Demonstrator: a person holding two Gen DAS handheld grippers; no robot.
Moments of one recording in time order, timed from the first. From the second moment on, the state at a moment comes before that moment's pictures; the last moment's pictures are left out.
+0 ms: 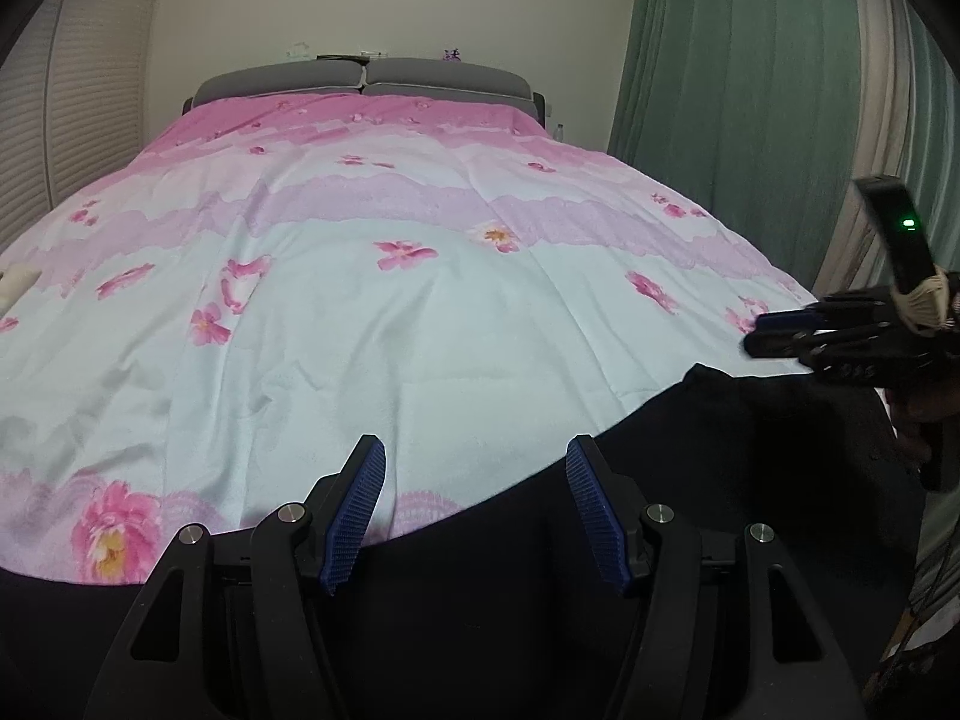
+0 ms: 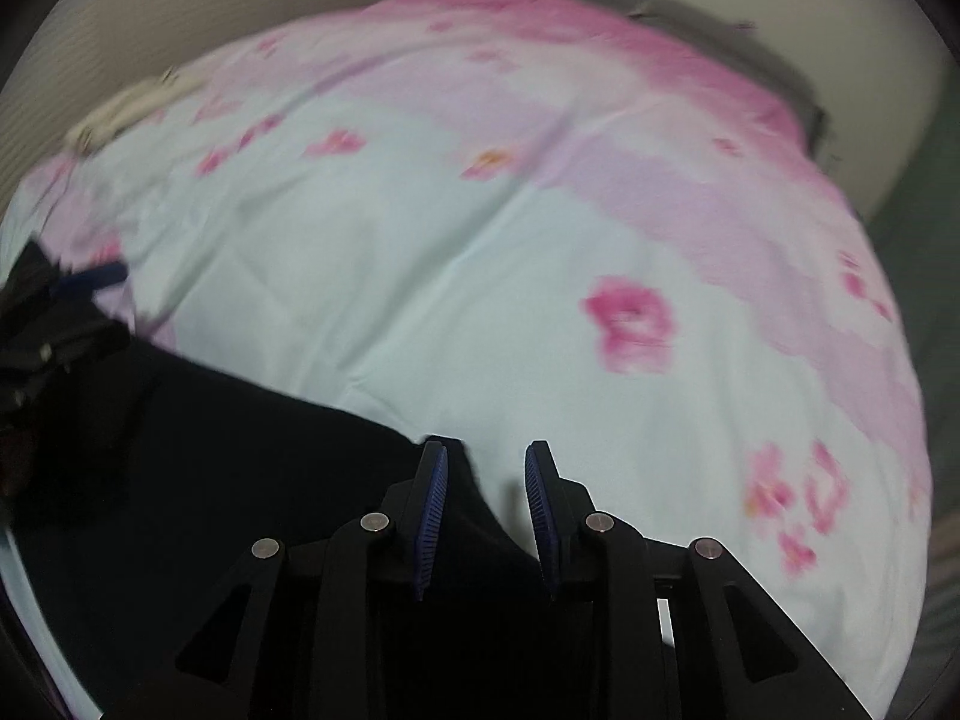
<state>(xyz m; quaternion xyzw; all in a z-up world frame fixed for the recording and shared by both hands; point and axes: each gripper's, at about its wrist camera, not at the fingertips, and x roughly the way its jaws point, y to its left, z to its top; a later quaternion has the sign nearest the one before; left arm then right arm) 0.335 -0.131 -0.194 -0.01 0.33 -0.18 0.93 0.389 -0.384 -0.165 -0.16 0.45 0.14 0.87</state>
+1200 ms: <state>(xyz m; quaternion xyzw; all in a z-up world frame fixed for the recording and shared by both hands) 0.168 -0.139 -0.176 0.03 0.31 -0.20 0.93 0.074 -0.461 -0.191 0.25 0.29 -0.13 0.91</state>
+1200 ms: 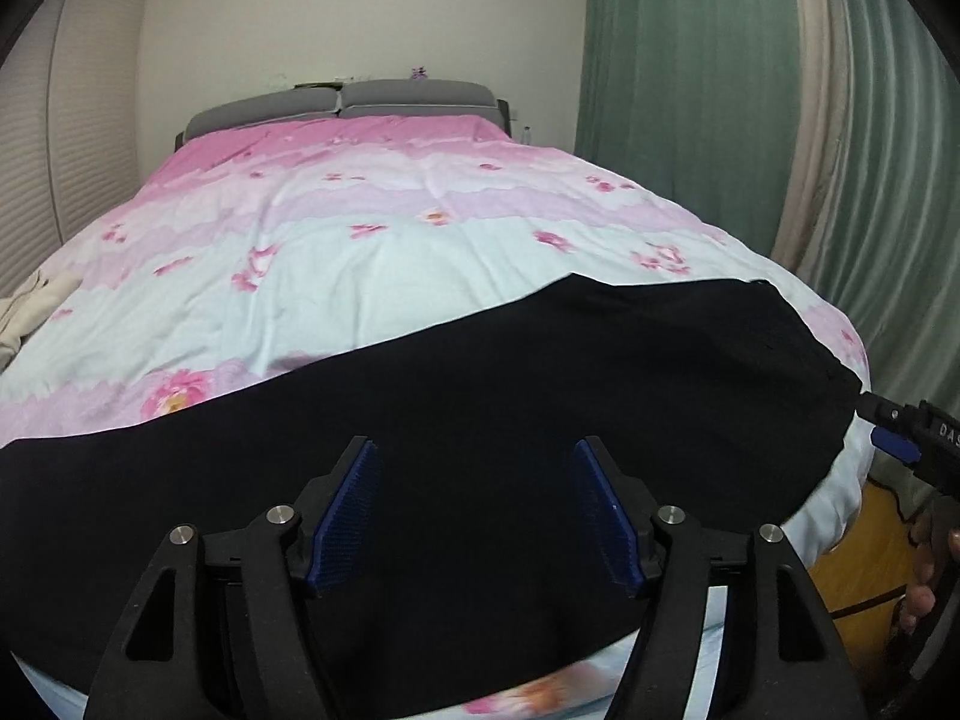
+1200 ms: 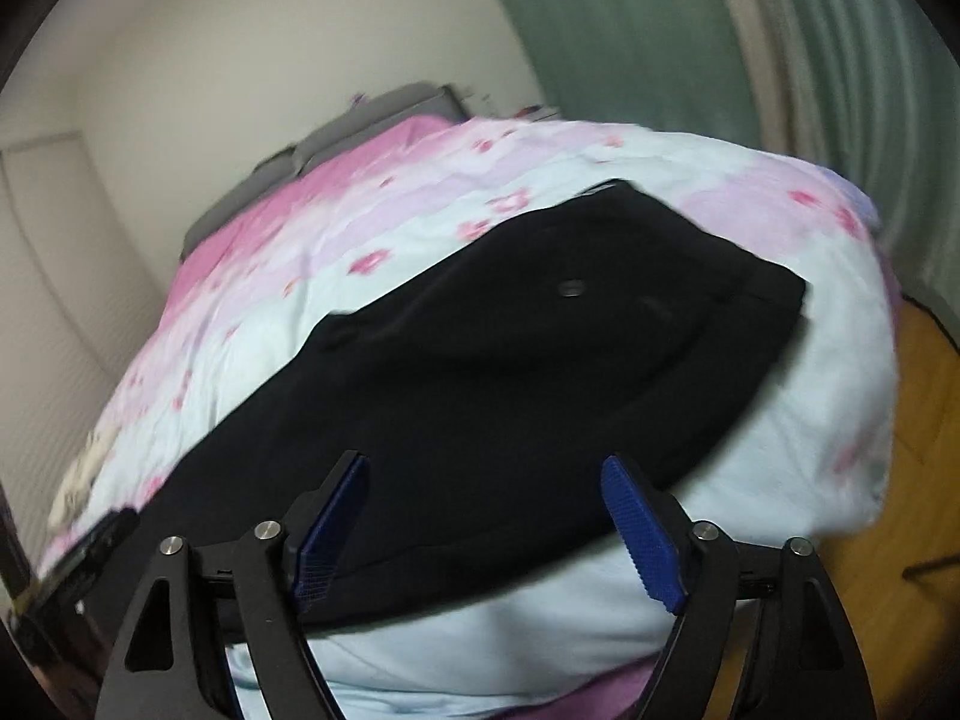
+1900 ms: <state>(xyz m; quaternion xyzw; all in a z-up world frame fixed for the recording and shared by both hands) 0.258 -0.407 -0.148 0.16 0.26 -0.41 0.86 0.069 -0.621 -0.256 0.48 0.18 -0.23 0.83</state>
